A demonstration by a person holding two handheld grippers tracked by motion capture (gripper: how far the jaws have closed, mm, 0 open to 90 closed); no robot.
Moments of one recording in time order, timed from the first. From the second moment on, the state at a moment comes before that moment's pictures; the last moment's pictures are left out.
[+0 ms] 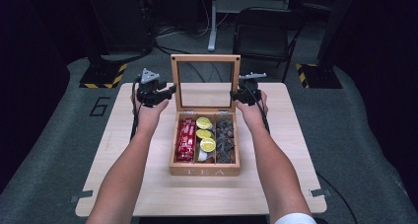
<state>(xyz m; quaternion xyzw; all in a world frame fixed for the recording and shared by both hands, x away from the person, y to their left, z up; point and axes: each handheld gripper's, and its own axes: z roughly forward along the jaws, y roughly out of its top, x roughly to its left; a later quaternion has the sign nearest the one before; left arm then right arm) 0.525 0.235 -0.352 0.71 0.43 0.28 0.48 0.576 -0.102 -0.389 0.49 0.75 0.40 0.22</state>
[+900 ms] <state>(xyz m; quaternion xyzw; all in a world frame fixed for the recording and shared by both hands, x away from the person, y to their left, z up) 0.517 0.246 -0.353 0.72 0.43 0.27 0.47 0.587 -0.098 -0.390 0.51 0.74 0.39 0.21</state>
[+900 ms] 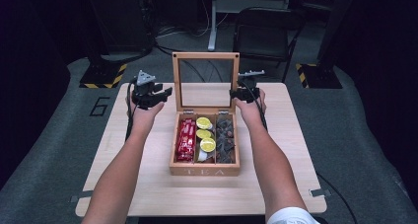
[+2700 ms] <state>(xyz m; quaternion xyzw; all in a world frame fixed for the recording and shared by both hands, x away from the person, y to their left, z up) 0.481 0.242 -0.352 0.75 0.40 0.21 0.48 0.490 -0.093 -0.354 0.39 0.77 0.46 0.21</state>
